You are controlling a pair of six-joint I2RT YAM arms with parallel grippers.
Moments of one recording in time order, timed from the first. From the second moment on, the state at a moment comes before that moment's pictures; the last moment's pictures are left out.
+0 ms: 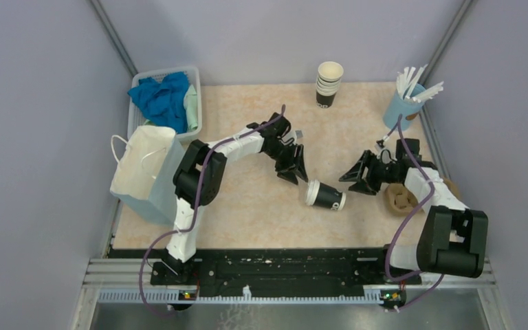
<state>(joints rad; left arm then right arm) -0.63 2.17 1.64 -0.61 0.71 -0.56 -0.14 1.31 0.71 -0.51 -0.84 0.43</state>
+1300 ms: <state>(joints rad) -0.67 2.06 1.54 -0.38 0.89 -0.72 -0.02 1.37 0.62 -0.38 -0.76 0.50</state>
